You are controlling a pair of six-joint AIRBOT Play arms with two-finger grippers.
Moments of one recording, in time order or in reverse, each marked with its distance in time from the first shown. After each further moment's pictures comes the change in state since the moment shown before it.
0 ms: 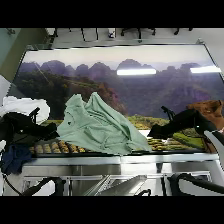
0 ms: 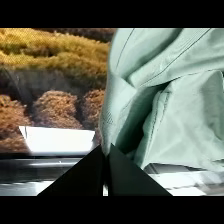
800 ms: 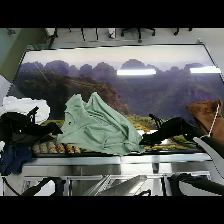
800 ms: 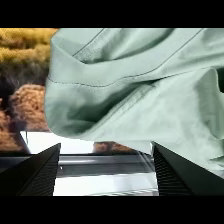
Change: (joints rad) left arm 0.000 0.053 0.003 -0.002 0.008 -0.011; right arm 0.175 -0.002 -0.110 0.086 0.152 -0.050
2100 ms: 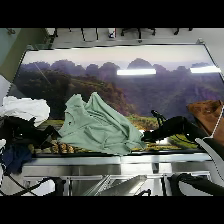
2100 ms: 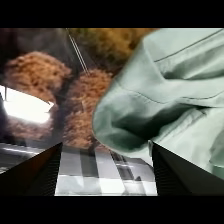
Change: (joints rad) left arm 0.106 -0.156 -0.040 -0.002 -0.008 -0.175; right arm 0.002 0.053 0.012 -0.015 0.046 -0.007
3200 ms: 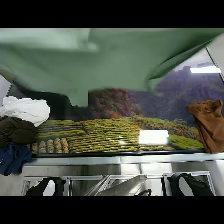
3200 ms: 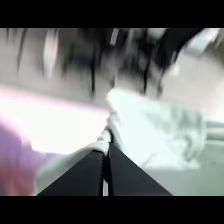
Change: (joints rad) left arm -0.048 0.510 1.083 -0.329 -0.196 0.114; right arm -0.386 0.497 1.261 0.020 0.010 0.056
